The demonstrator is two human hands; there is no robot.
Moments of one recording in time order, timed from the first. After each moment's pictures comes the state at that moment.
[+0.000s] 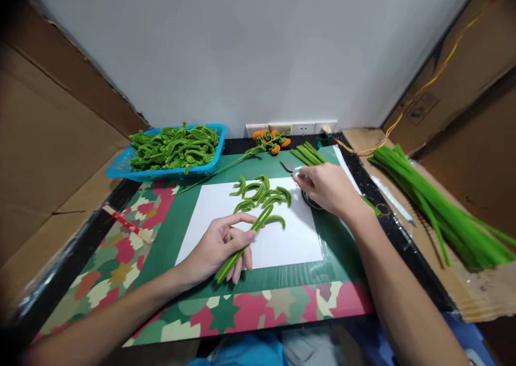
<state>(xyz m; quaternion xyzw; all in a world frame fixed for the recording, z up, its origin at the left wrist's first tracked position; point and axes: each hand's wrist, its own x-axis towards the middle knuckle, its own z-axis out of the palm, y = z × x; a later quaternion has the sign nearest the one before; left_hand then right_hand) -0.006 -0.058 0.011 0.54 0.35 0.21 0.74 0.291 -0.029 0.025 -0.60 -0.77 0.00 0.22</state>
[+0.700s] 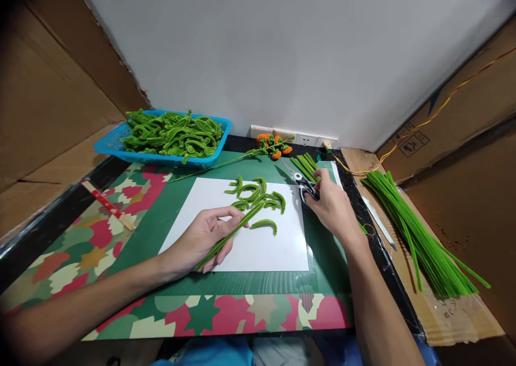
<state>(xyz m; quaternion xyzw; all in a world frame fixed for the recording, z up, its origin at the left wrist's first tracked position) -0.006 -0.055 0.015 0.51 0.37 0.26 0.73 0.306 -0.037 0.014 -0.69 -0.68 0.09 0.23</state>
